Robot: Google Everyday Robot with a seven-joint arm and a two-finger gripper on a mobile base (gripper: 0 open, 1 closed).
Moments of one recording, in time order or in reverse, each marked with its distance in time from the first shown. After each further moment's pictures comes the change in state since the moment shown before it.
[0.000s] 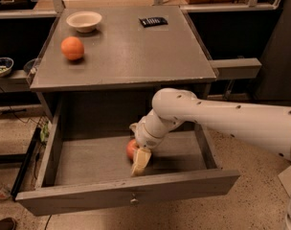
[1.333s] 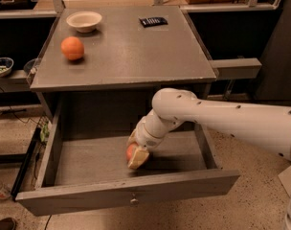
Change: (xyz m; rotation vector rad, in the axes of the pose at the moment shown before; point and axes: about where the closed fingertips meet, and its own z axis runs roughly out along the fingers) arm 0.000 0.000 0.000 -0.001 0.000 0.001
